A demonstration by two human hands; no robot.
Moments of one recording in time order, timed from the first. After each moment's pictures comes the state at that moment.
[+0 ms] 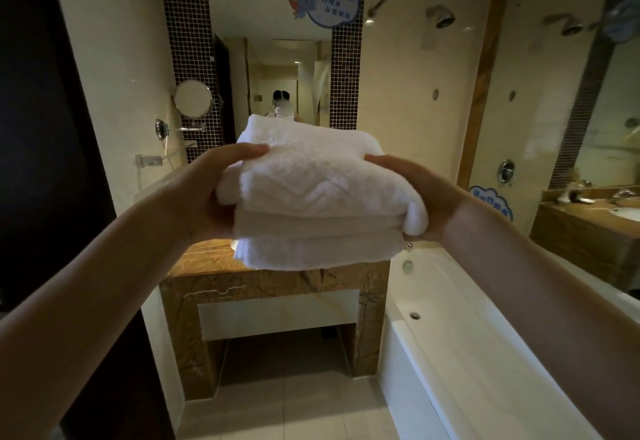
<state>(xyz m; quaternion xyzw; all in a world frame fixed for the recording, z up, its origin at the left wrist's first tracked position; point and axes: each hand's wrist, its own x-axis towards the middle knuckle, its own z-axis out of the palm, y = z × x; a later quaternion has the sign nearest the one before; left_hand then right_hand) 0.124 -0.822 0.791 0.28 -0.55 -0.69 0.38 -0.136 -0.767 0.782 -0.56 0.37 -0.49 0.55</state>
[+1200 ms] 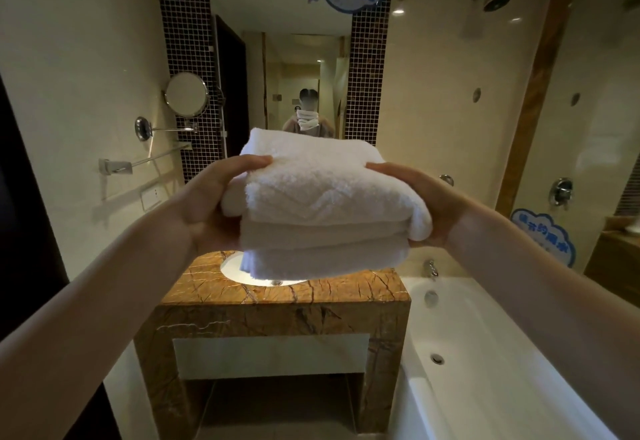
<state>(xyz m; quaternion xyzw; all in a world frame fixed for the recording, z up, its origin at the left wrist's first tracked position) 0.009 -1.040 0.770 0.31 -0.51 -0.70 0.40 -0.257 -1.010 0.774 -0.53 0.41 -0.42 0.62</state>
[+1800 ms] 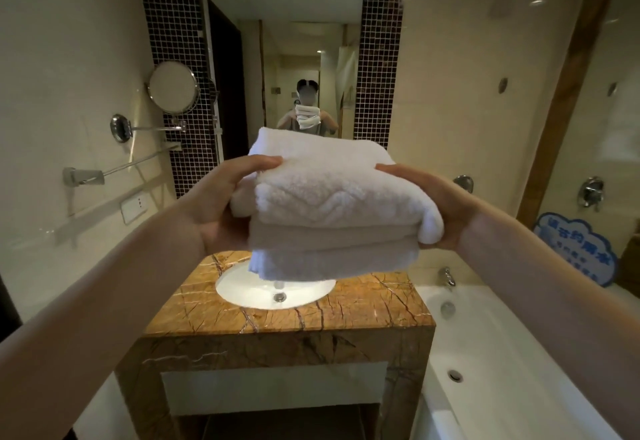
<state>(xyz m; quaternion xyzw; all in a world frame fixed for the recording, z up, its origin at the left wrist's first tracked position) 0.001 -1.198 0.767 0.31 -0.50 -0.72 0.38 -0.263 -1.161 0.764 -0.51 0.40 -0.44 0.62</state>
